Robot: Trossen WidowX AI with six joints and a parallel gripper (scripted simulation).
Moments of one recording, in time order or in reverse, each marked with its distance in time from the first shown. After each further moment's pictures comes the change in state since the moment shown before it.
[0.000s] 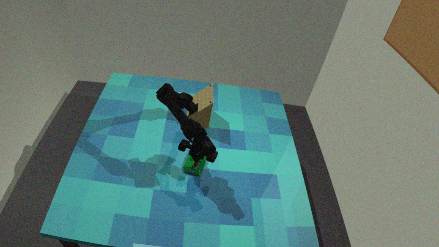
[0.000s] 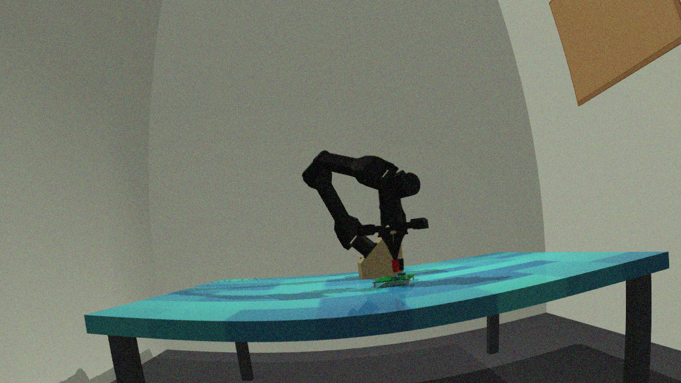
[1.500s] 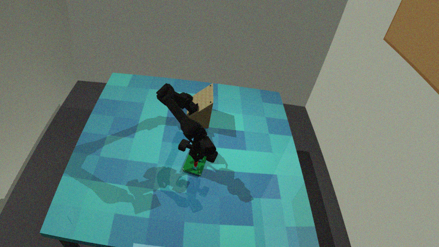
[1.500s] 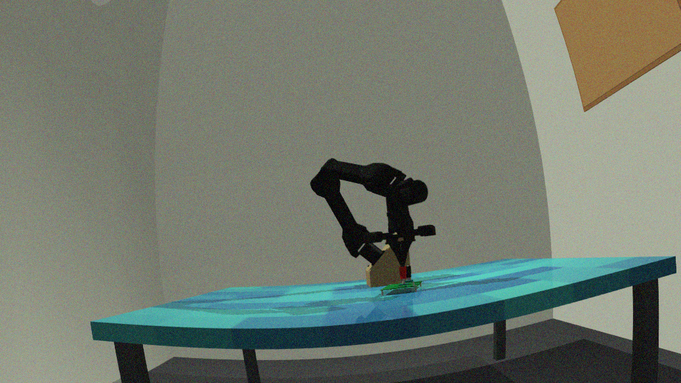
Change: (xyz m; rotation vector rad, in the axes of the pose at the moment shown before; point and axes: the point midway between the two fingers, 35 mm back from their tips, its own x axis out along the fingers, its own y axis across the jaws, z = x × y) arm -0.003 0.001 -0.001 0.010 -0.006 0.001
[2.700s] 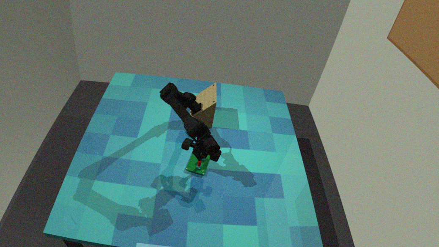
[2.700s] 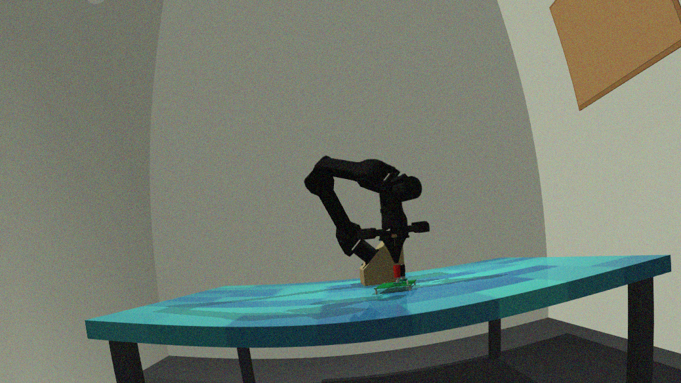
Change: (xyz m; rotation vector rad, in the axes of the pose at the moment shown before) arm -0.006 0.000 0.000 0.001 -0.001 -0.001
